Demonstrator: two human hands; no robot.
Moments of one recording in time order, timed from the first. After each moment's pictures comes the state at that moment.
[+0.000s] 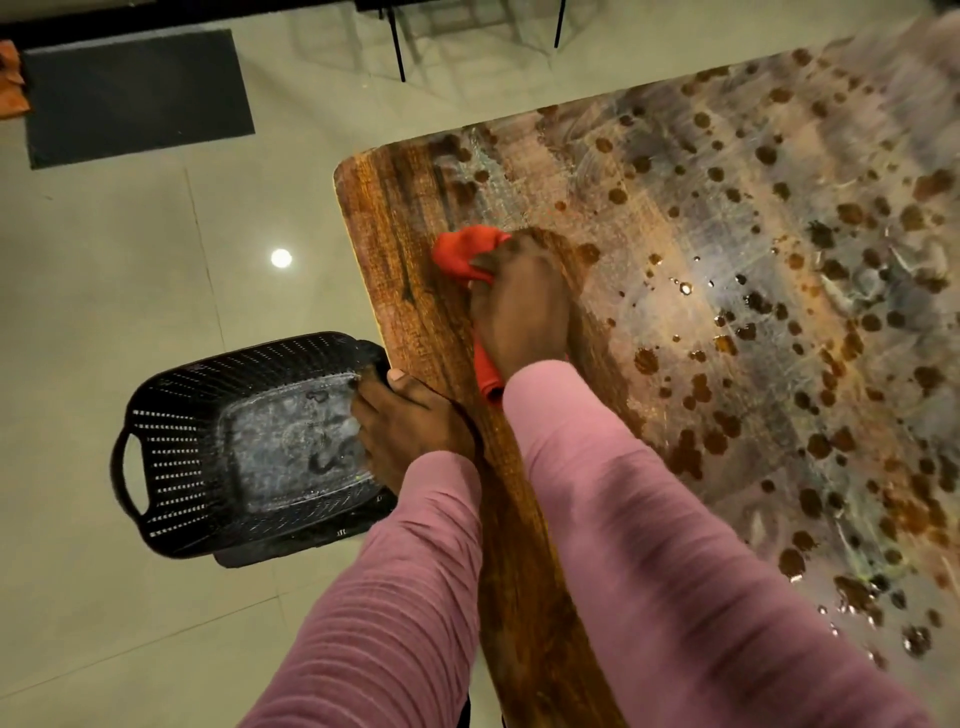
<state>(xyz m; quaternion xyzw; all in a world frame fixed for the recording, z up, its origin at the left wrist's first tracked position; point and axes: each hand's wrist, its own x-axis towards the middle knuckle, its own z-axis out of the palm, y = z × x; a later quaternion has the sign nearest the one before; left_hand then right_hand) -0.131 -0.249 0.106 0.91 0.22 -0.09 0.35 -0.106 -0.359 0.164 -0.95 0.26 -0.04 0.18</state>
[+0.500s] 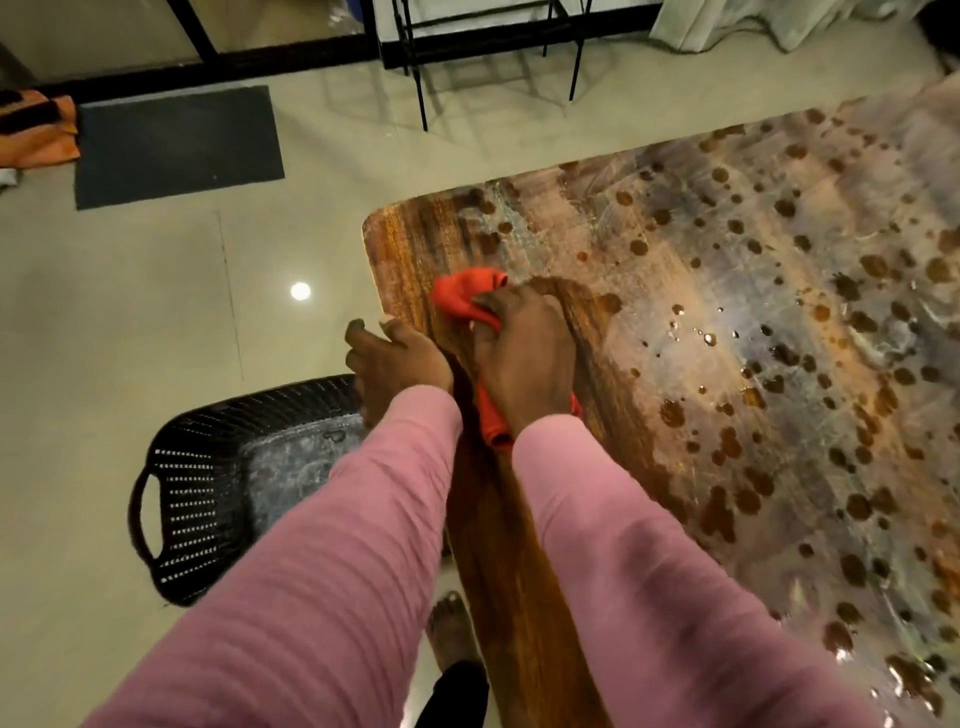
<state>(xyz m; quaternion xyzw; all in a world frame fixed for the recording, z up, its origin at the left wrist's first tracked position) -0.030 -0.272 0.113 0.86 0.25 -0.12 0.43 -0.090 -0.343 0.161 -0.91 0.31 -0.12 0.25</state>
